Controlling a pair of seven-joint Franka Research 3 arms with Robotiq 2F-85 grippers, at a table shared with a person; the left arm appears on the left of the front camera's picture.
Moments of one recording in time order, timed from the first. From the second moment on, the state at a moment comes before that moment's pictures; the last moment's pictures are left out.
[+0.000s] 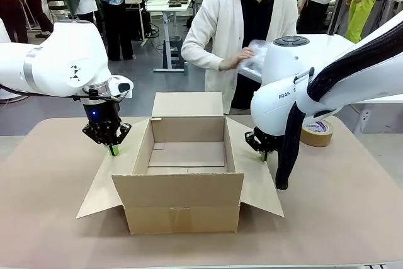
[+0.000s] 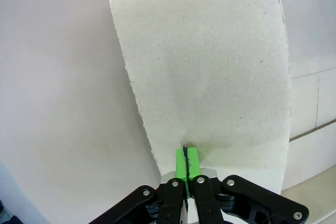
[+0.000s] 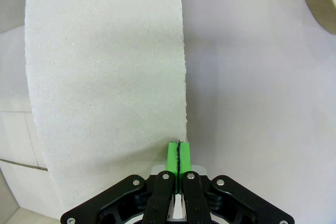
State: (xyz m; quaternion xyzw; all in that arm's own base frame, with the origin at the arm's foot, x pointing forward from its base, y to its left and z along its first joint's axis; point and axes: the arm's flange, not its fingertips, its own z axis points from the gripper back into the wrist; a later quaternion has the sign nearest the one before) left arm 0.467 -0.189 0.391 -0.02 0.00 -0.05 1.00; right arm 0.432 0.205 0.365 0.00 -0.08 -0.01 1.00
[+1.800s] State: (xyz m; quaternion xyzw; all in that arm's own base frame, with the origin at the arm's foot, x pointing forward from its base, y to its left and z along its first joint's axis) left arm 0.467 -0.189 0.391 -0.02 0.00 -0.05 1.00; right arm 0.432 0.205 0.365 0.00 -0.08 -0.01 1.00
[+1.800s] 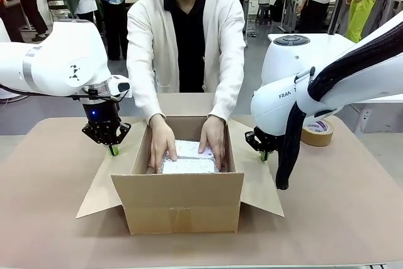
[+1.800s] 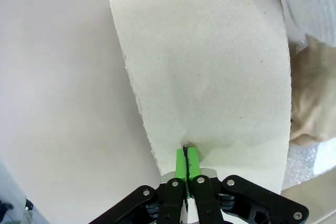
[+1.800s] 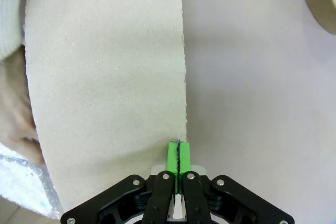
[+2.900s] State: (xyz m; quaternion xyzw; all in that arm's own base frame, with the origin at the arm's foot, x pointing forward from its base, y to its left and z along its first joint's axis) left arm 0.463 -0.189 0.410 -0.01 -0.01 -0.05 1.00; right arm 0.431 0.206 0.376 0.00 -0.09 0.00 1.00
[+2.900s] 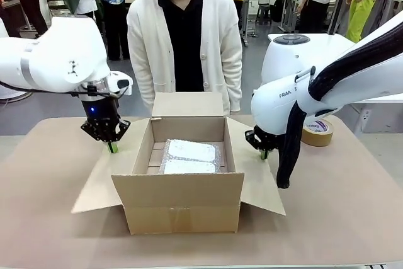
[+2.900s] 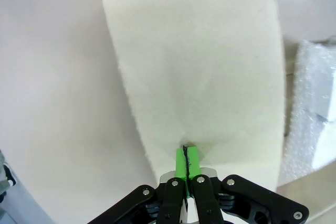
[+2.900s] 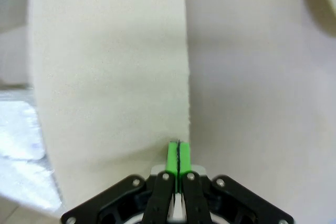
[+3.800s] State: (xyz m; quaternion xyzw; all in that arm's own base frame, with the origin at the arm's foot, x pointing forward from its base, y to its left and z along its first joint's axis) left arm 0.372 -0.077 0.624 0.08 0.04 -0.54 0.84; right arm 0.339 0.099 0.583 -0.20 -0.06 0.44 0.87
